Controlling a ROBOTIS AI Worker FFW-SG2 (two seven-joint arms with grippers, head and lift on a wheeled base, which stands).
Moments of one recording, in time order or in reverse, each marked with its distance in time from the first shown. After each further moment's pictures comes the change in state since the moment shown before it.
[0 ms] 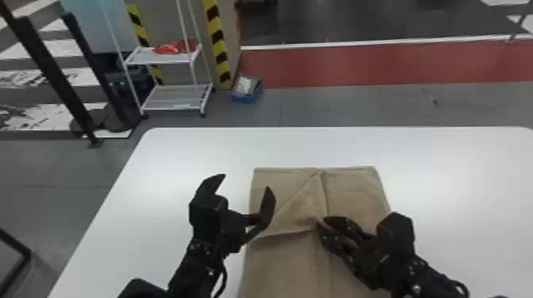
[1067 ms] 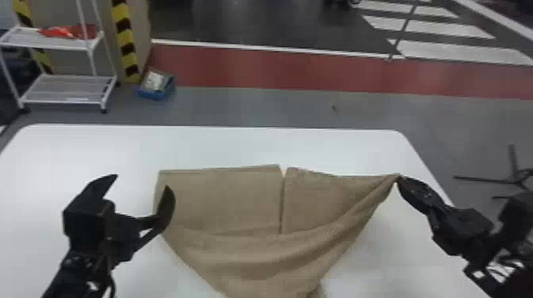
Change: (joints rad) left arm -0.005 0.001 0.015 0.001 0.003 -0.003 0.001; right arm 0.158 -0.035 -0.757 -0.235 -0.254 0.027 0.213
